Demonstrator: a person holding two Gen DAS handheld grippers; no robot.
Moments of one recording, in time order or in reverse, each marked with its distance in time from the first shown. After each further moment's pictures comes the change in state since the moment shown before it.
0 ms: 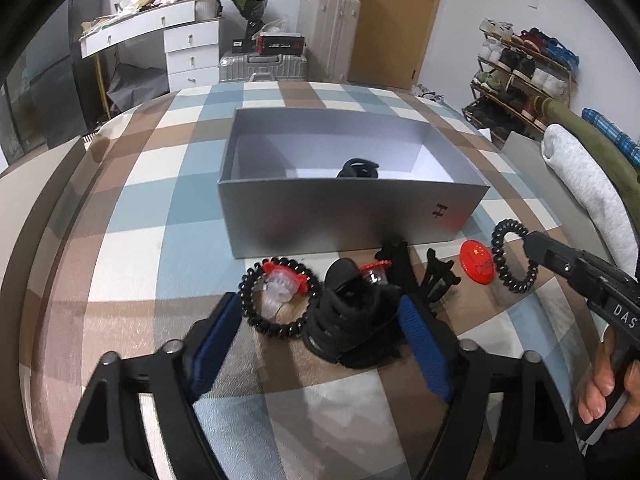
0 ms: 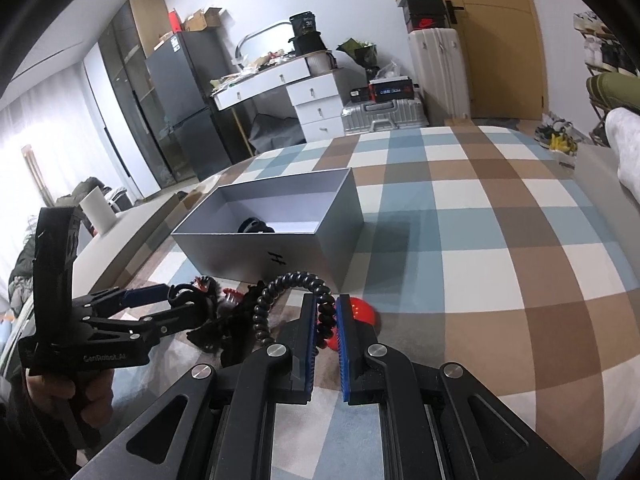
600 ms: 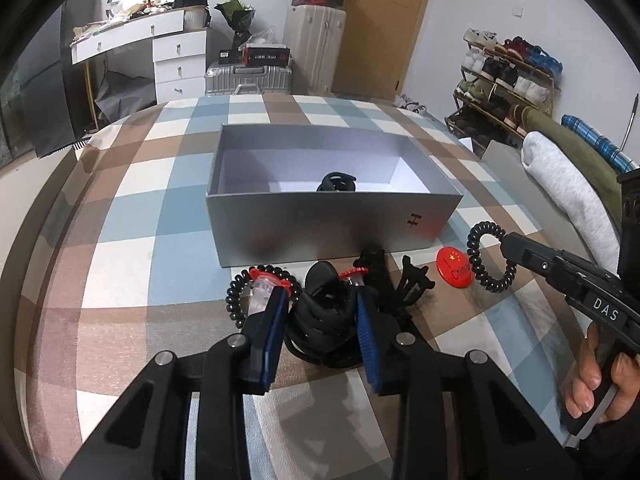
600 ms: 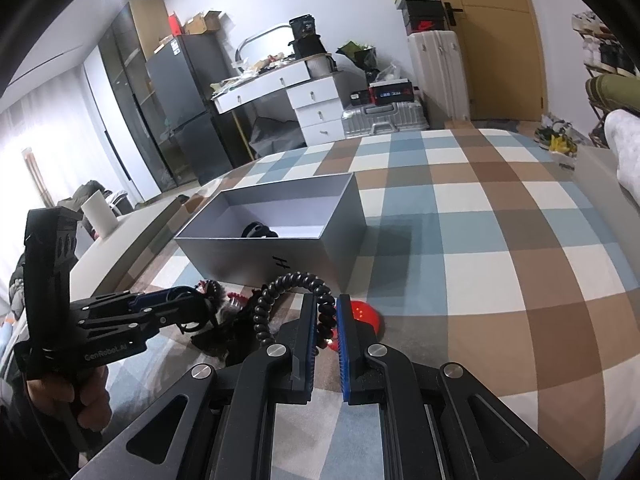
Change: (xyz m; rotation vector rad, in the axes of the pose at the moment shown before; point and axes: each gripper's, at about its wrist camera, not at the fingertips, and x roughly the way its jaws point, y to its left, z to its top) left arm -0.009 -0.004 0.002 0.004 -0.049 -0.055; right arm -0.003 0.001 0.001 0.003 -0.012 0.001
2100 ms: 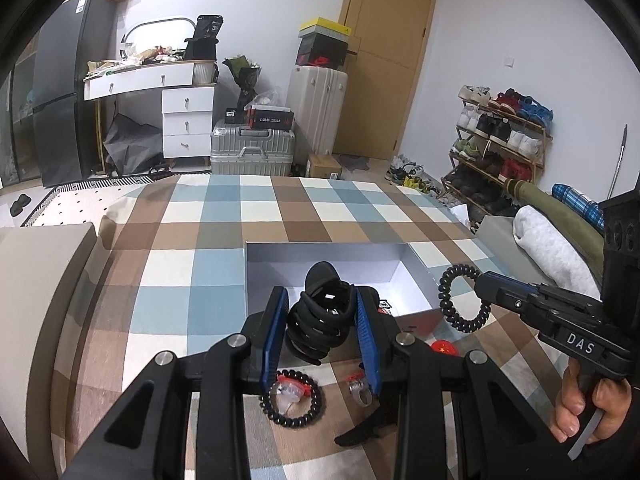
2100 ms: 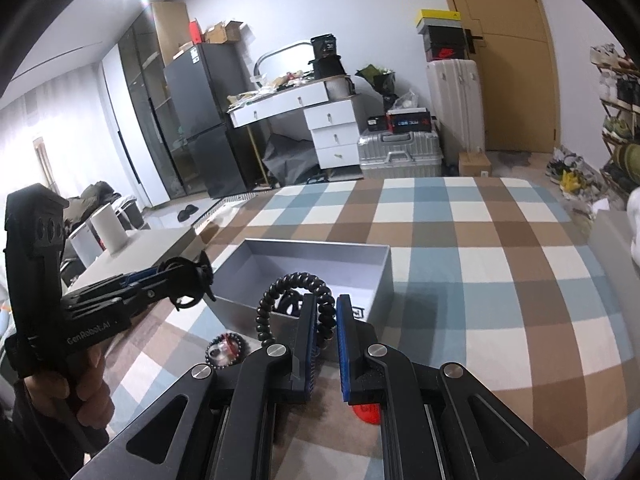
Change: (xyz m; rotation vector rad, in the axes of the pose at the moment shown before) left arm -0.020 0.018 0.044 -0.009 -0.216 -0.014; right arm 0.005 0.030 0.051 -0.073 -0.064 0.019
